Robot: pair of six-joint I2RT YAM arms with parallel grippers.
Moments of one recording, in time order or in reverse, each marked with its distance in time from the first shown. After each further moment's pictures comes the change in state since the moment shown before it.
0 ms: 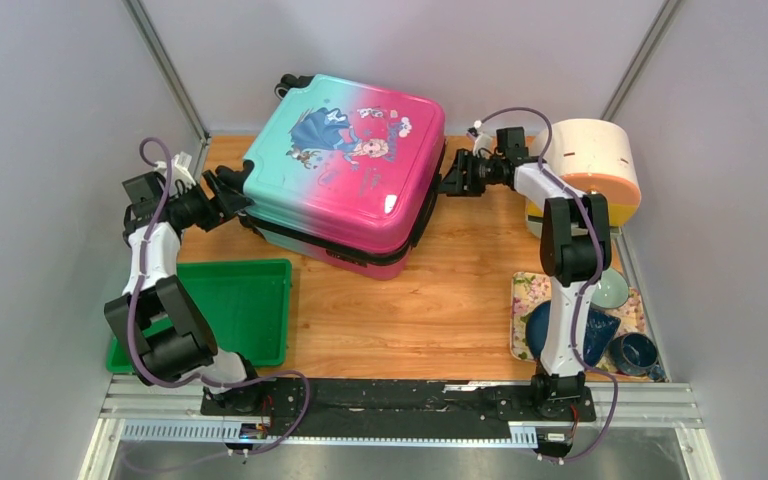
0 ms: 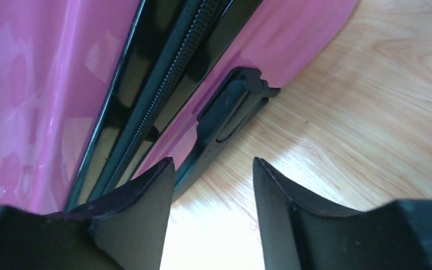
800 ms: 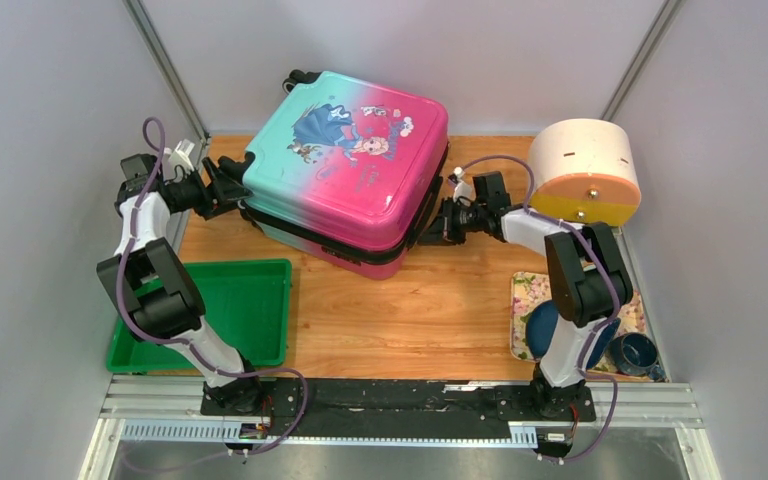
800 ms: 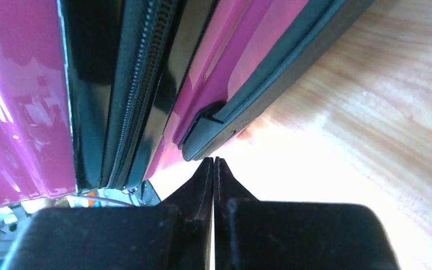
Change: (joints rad) left arm 0.003 0.262 0.279 -0.227 0.133 0.123; right arm 0.159 -0.308 -0.549 0.276 -0.010 0.322
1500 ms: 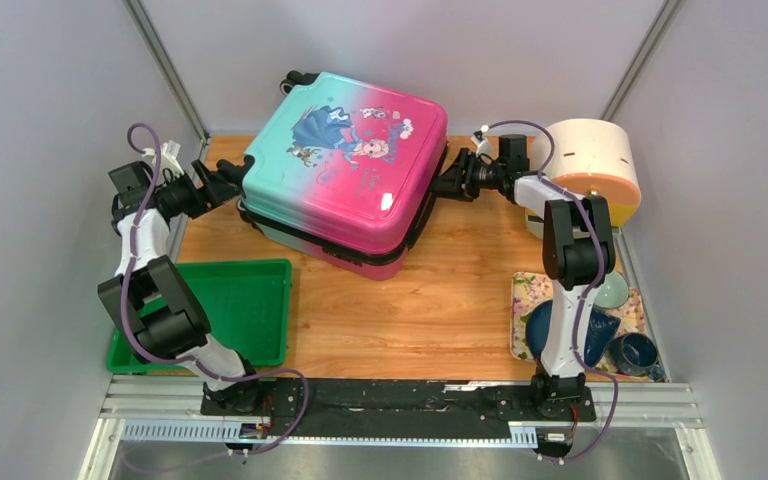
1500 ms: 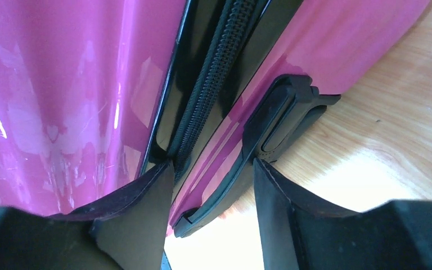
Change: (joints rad) left arm 0.048 -0.125 -0.143 0.229 -0.076 -0.024; right arm -0.146 0.269 0.385 0.036 -0.095 0.061
